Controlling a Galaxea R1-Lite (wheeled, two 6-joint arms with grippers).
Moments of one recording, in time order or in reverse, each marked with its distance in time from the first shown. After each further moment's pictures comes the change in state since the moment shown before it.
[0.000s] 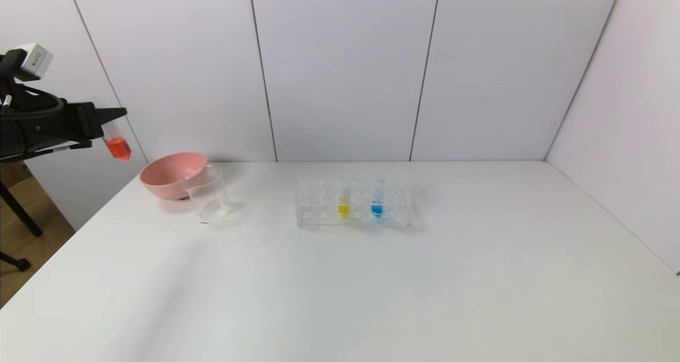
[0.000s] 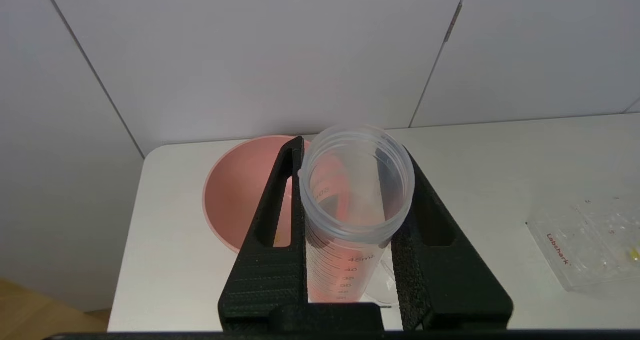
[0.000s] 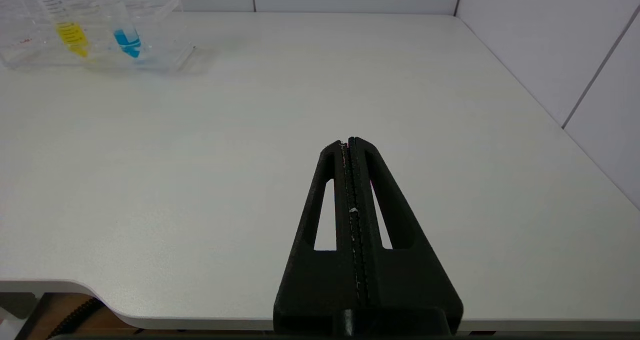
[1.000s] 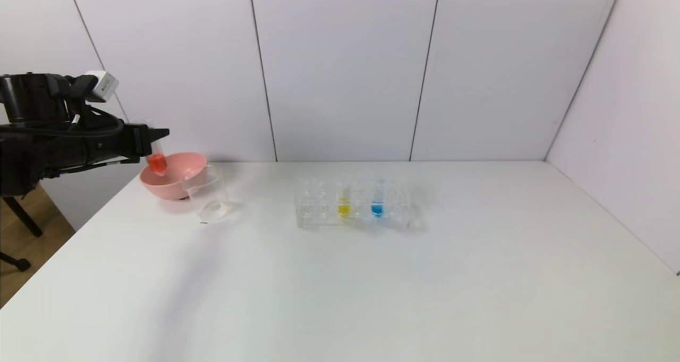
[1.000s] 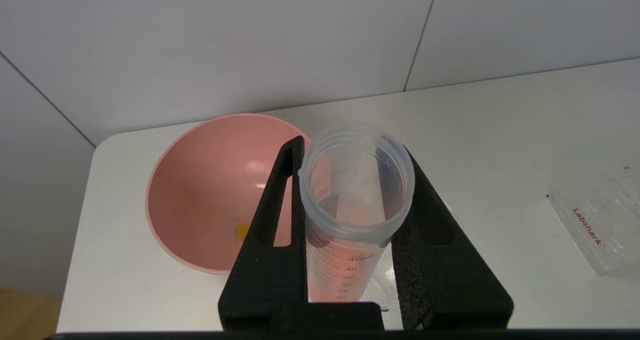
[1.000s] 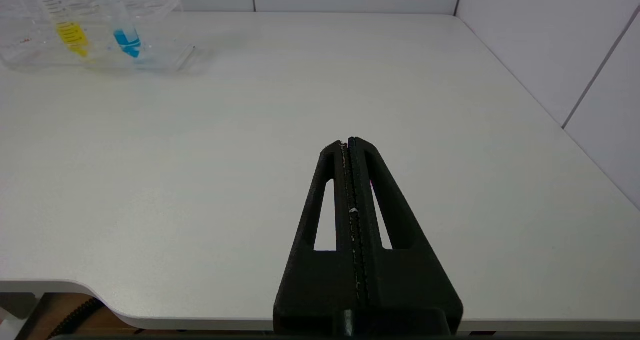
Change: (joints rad) left arm -0.124 0.121 -0.002 -0.035 0.089 0.075; right arm 0.000 0.000 0.000 0.000 0.000 0.000
